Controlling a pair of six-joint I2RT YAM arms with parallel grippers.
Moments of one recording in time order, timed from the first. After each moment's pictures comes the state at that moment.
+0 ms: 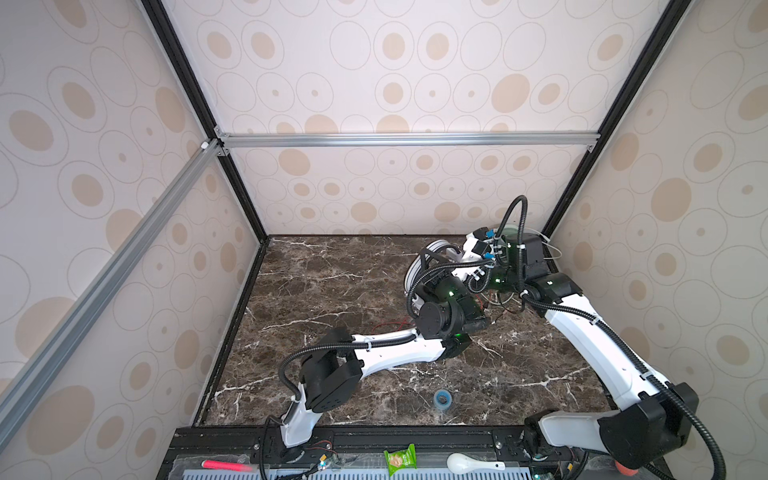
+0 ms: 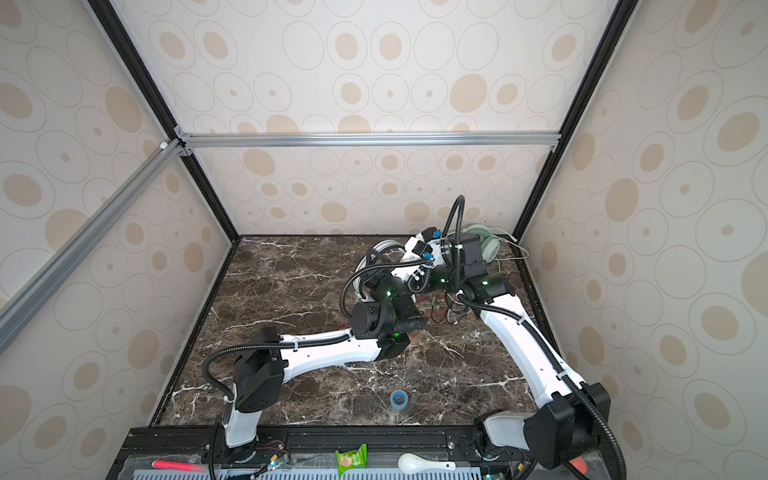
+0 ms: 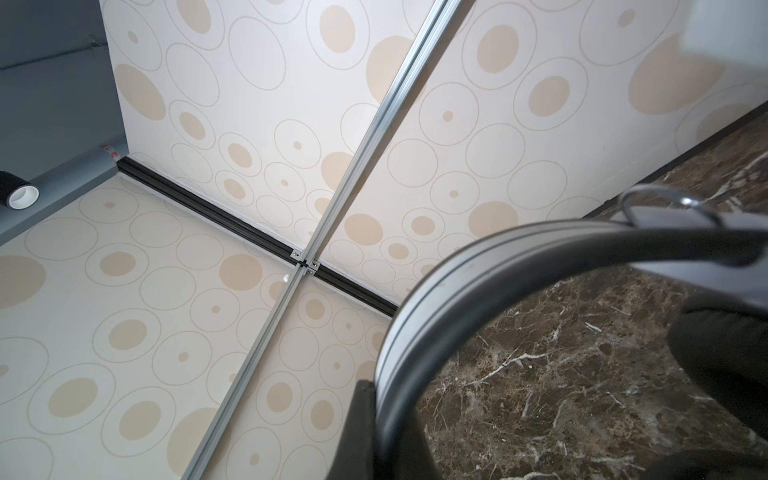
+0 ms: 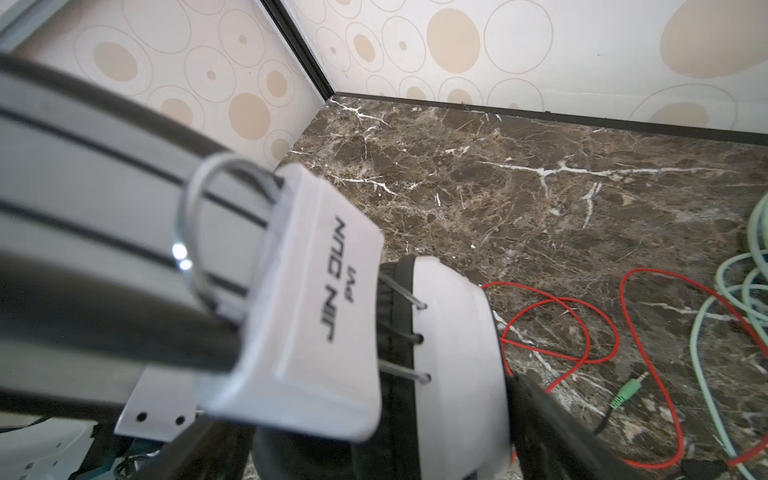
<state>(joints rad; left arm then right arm) -1.19 2.03 1.69 1.47 -1.58 2.09 0.31 1.31 1.25 -0.54 -0.49 0.14</state>
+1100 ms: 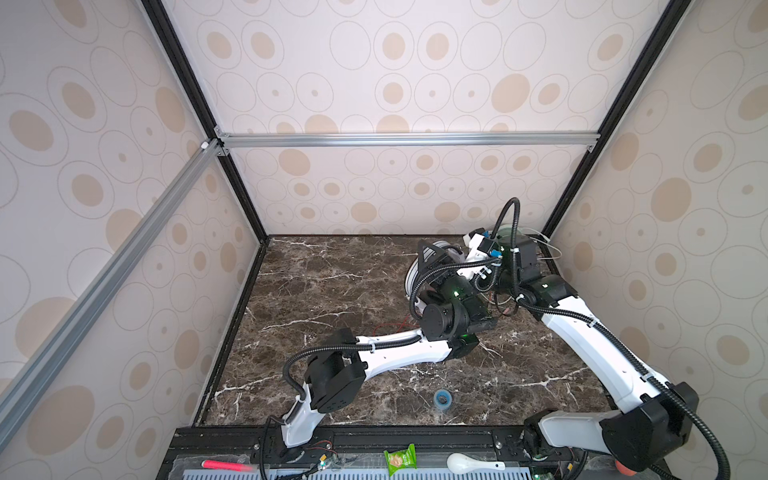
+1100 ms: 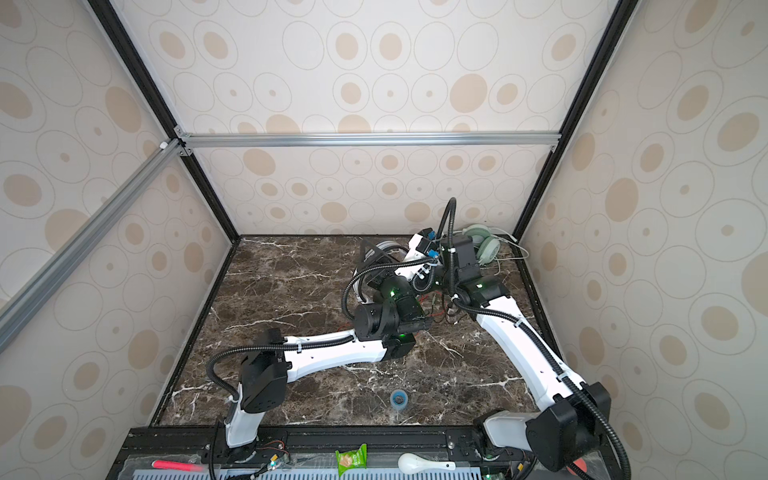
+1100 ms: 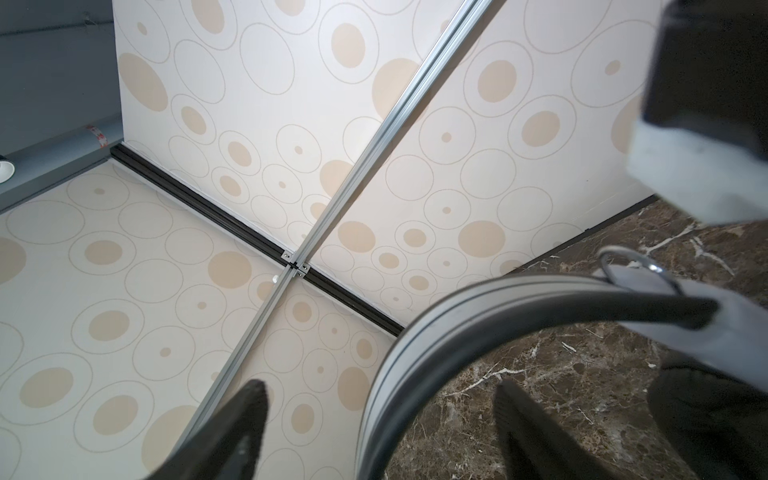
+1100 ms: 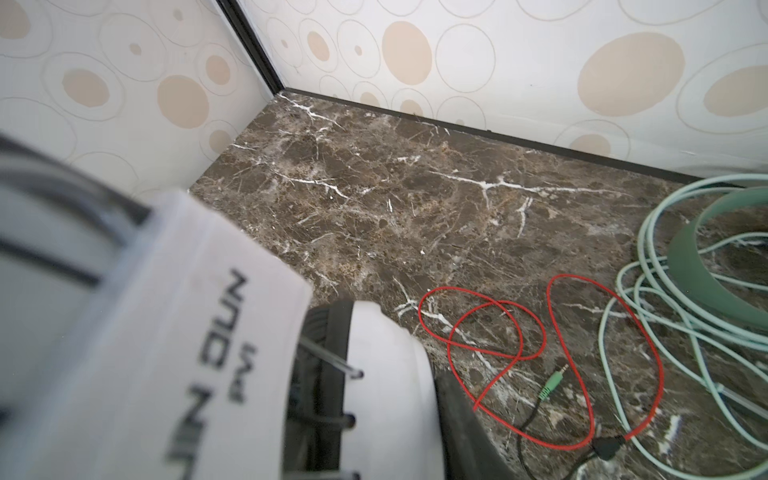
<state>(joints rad) -1.21 2.05 1.75 1.51 -1.58 2.09 0.37 1.30 1.25 -0.55 -0.26 0.10</state>
